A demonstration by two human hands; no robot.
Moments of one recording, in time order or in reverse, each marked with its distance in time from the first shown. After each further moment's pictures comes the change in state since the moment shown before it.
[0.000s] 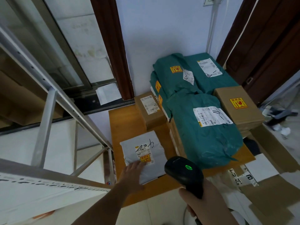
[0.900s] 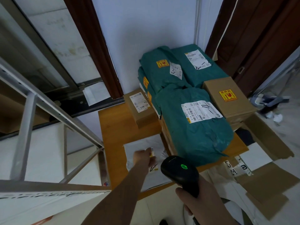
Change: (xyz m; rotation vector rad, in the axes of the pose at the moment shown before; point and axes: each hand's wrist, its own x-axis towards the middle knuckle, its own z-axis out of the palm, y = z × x) left_hand 0.066 0.101 -0.045 -1.207 0.140 -0.712; right_hand 0.011 0.016 -0.015 0.039 0.046 0.037
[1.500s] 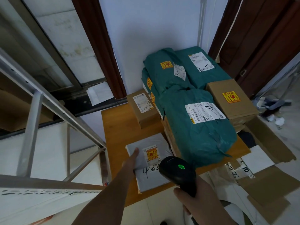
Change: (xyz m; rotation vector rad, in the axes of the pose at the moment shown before) left_hand 0.045 -0.043 -0.056 -0.358 -0.183 -0.185; right_hand -0.004 -0.008 0.011 -0.033 -0.033 -0.032
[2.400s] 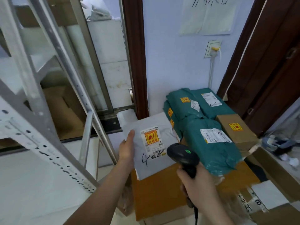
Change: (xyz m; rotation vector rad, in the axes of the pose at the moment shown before) left_hand -0.197 0.120 -0.076 -0.250 0.009 0.597; right_hand -0.062 -0.081 0.047 -0.042 0.187 -0.317
